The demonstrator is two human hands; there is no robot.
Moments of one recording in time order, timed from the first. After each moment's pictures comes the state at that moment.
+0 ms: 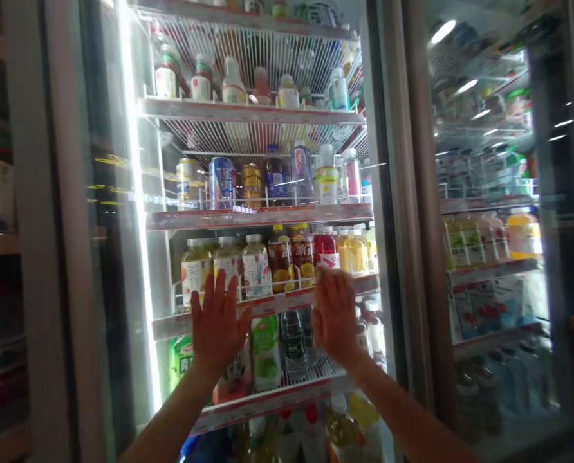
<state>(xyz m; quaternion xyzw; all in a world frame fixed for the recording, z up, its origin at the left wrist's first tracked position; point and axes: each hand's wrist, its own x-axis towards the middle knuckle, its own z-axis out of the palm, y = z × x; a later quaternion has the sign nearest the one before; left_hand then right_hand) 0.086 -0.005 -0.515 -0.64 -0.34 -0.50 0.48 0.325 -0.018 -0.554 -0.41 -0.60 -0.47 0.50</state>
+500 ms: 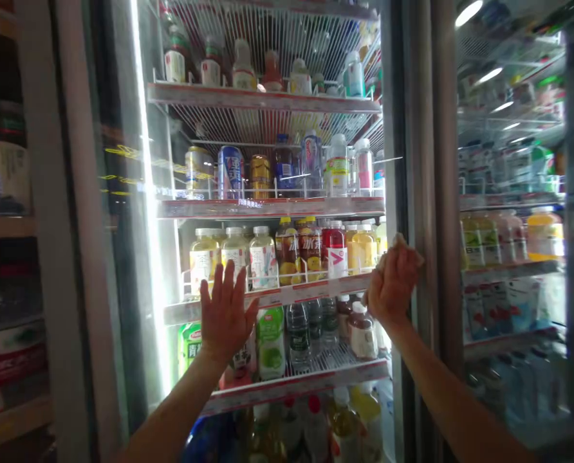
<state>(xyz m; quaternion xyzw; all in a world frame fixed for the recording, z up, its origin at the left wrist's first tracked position) 0.086 -0.006 -0.517 -0.64 -0.35 -0.49 0.47 0.403 -0.011 -0.518 -0.51 -0.46 -0.45 0.57</state>
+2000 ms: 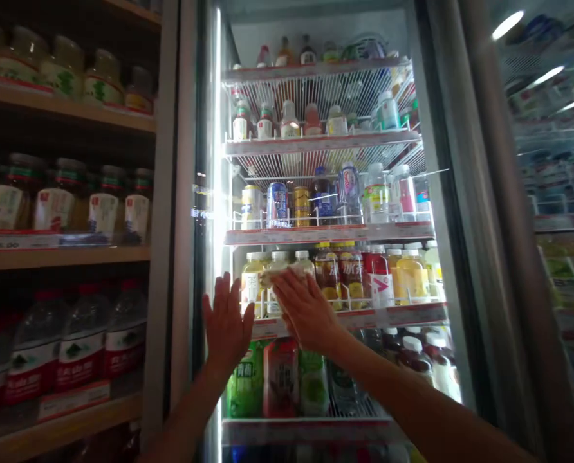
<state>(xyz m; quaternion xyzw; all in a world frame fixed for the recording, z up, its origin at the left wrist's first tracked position) 0.001 -0.006 -0.493 -0.57 -0.43 -0.51 0.47 0.199 -0.011 -0.469 -0.24 -0.74 -0.51 0.37</state>
